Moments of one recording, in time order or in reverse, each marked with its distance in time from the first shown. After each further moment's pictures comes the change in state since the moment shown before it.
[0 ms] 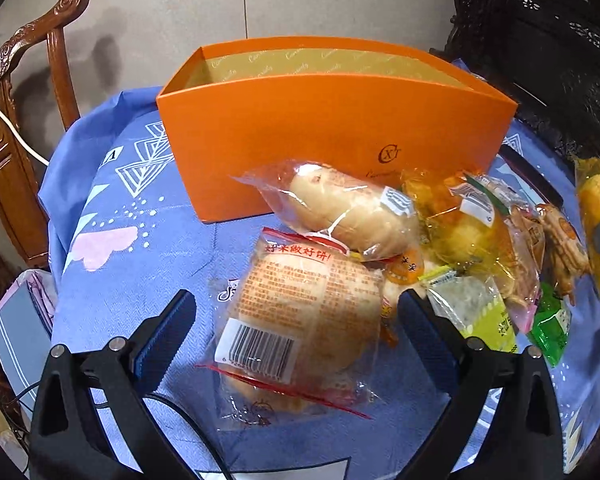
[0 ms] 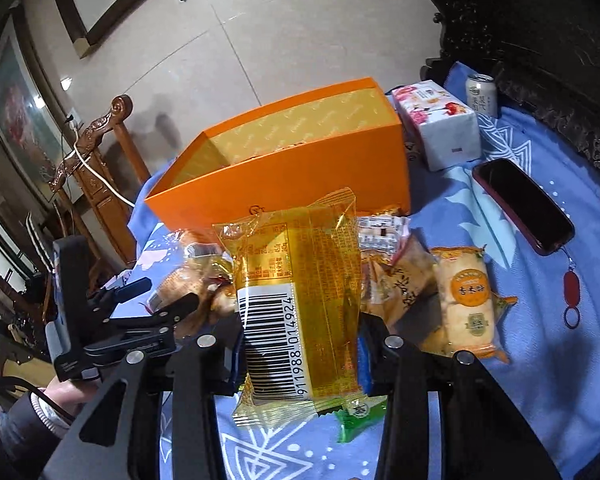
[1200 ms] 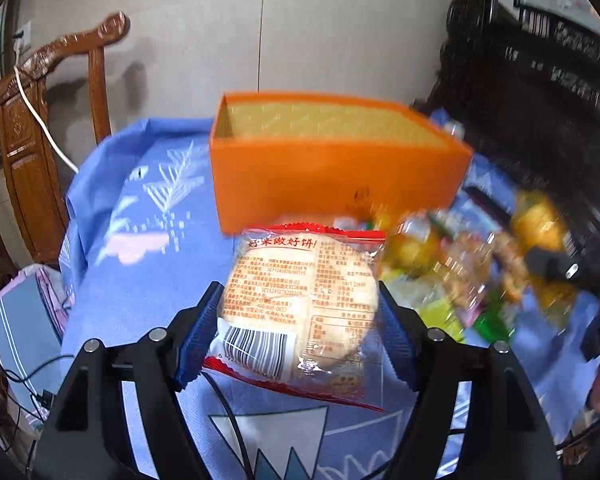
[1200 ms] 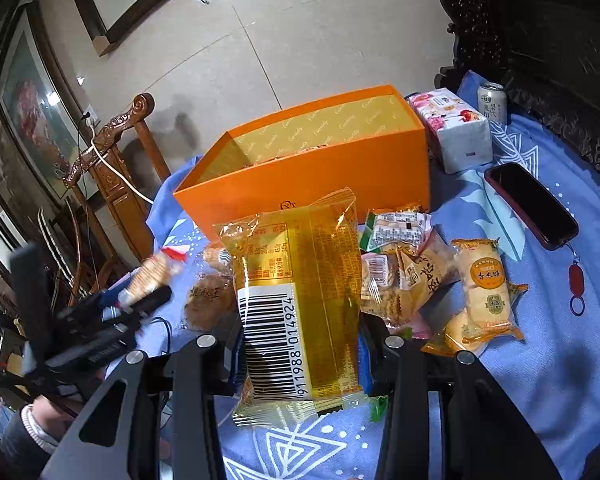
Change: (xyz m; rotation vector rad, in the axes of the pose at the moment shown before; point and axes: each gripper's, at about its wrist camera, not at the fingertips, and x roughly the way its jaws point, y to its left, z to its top) left arm -0.091 0.010 -0.018 -0.070 -0.168 -0.054; right arm -0.018 0.022 -0.012 -0.017 -0.024 0.035
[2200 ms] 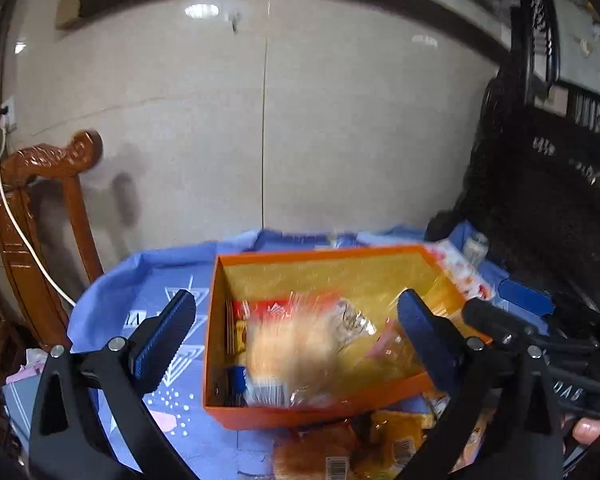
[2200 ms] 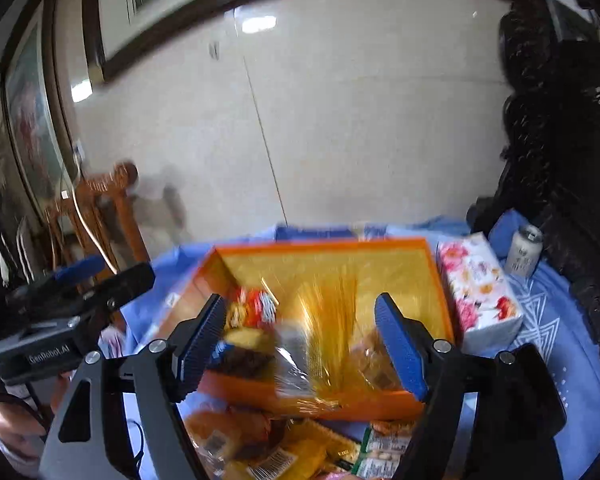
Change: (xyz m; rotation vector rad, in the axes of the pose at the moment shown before) left arm 0.030 -0.006 0.201 -0.015 -0.190 0.050; right arm 0.047 0.028 0.176 -0.145 -0.212 -0.054
